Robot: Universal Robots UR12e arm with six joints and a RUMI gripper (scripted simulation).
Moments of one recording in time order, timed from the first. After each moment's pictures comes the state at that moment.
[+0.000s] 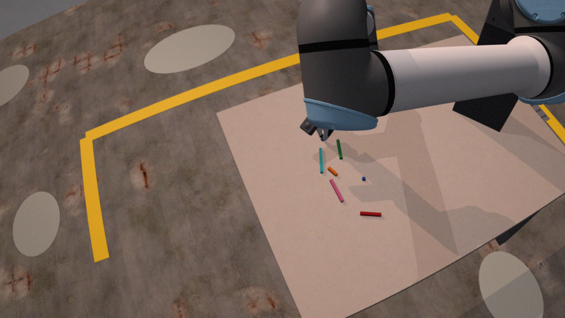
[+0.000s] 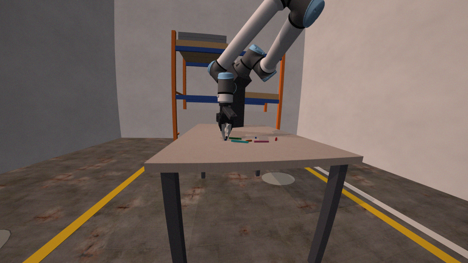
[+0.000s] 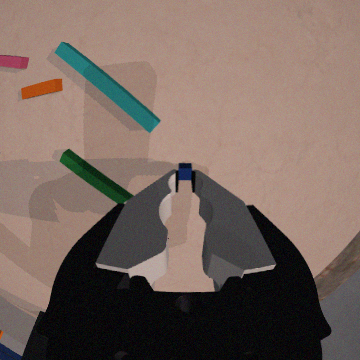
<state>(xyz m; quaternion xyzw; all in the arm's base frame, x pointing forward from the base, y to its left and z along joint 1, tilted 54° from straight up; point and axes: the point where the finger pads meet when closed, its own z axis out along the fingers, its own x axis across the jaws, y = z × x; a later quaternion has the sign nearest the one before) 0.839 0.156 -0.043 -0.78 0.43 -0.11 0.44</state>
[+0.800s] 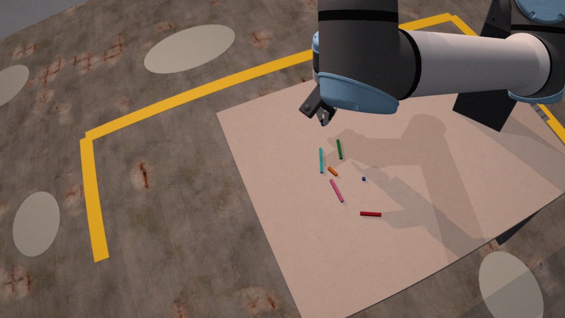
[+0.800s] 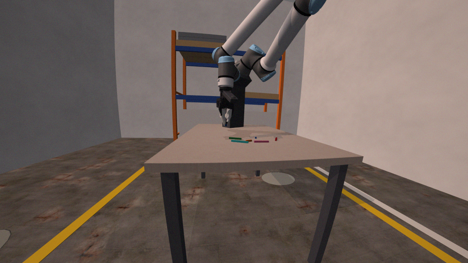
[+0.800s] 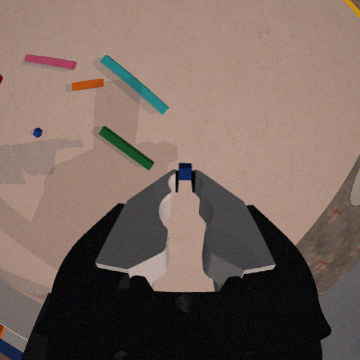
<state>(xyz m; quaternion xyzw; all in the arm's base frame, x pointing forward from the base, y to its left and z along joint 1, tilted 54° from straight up) 0.790 0.103 0.008 -0.78 0.43 -0.11 0.44</state>
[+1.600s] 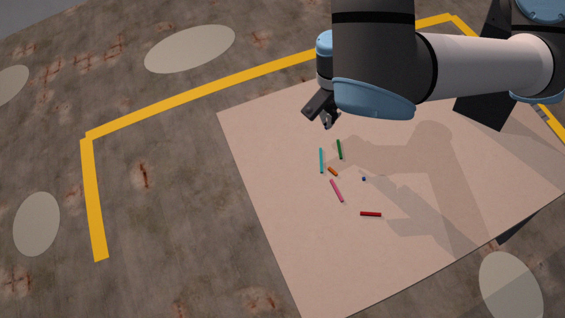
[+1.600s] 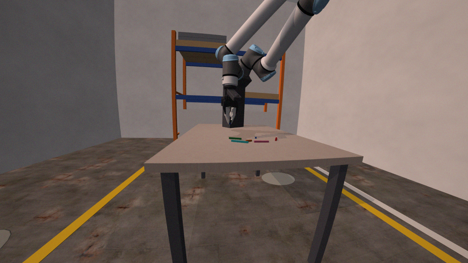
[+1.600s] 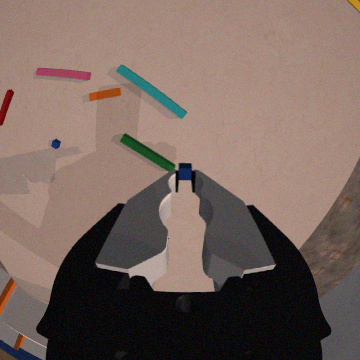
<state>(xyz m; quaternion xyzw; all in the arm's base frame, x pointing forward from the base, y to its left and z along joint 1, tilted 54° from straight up) 0.775 0.117 0.025 -0.76 0.47 -0.09 0.45</state>
